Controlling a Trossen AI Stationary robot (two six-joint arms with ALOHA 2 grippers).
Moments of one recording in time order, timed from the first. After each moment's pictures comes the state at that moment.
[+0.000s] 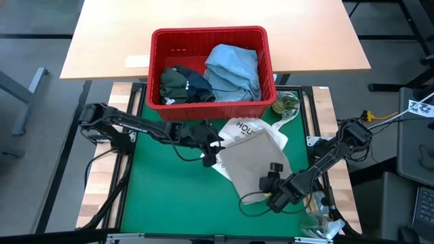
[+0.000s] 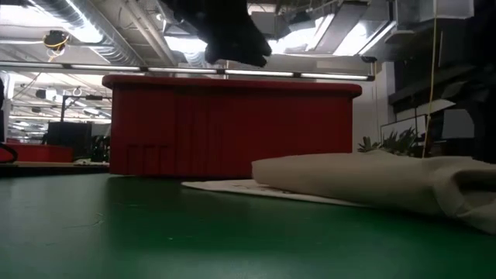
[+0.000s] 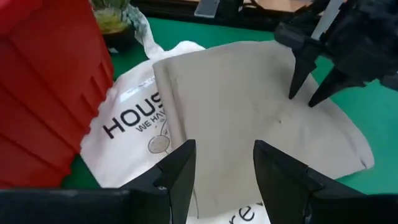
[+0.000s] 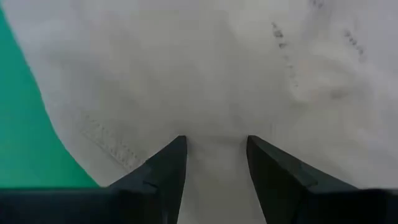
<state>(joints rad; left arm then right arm) -0.09 1.56 1.12 -0.15 -0.22 -0.20 0.77 1.66 0.91 -0.68 0.35 0.84</state>
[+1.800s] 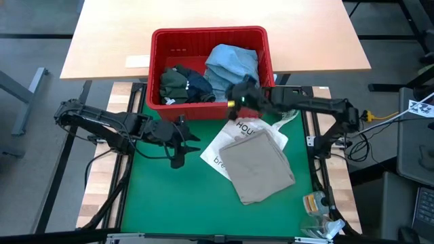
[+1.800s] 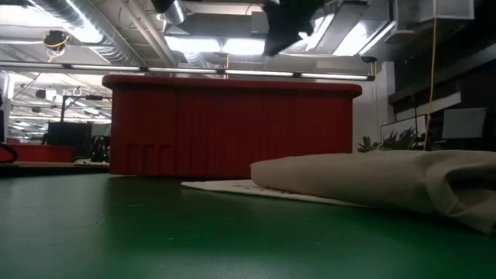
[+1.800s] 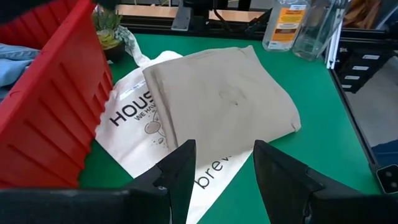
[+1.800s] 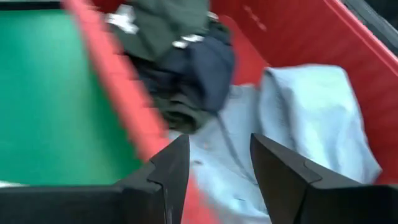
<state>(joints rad) -0.21 1.20 1.12 -0.50 -0.23 -0.20 -0.17 1.66 1.62 -0.68 0.46 -0.04</state>
